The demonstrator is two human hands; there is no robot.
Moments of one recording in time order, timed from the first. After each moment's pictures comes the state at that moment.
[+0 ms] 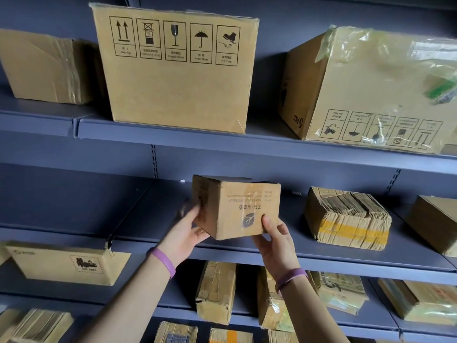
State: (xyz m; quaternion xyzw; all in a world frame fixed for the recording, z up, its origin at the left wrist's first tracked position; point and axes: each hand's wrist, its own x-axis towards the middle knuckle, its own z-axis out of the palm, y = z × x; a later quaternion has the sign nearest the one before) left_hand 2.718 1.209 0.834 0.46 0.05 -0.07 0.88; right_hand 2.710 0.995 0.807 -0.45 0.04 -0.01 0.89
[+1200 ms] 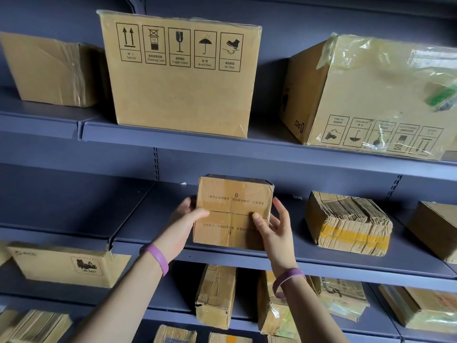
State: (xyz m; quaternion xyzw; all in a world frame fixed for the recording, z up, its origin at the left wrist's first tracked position) left_hand 2.706 1.215 0.867 0.68 0.03 -0.01 0.73; right_hand 2.704 1.005 0.836 -0.66 -0.03 -0.13 0.74
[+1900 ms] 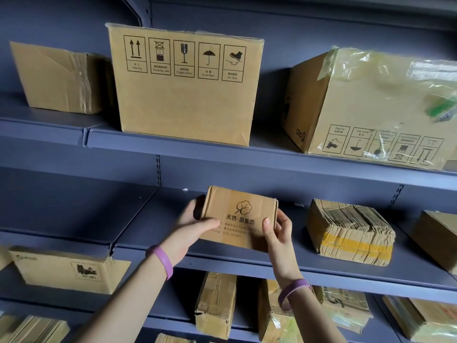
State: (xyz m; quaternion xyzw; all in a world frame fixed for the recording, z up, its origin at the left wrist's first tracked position) left_hand 2.711 1.209 0.868 0.72 -0.01 0.01 0.70; right_hand 2.700 1.000 0.837 -0.66 -0.07 -0.10 0.74
